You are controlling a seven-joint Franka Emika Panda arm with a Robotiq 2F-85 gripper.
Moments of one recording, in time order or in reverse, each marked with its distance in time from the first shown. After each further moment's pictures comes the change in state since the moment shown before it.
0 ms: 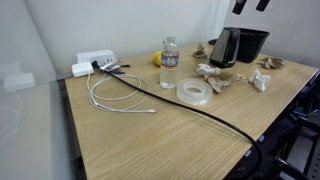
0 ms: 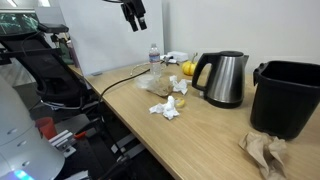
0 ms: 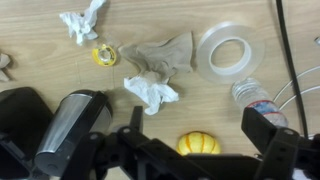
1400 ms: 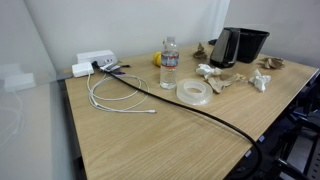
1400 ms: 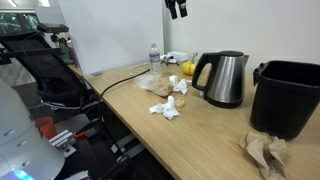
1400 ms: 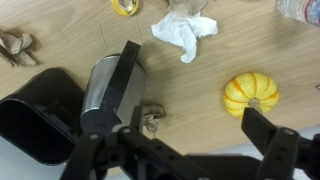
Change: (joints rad) arm -0.080 0.286 -0.158 0.325 -0.077 -0.028 0.074
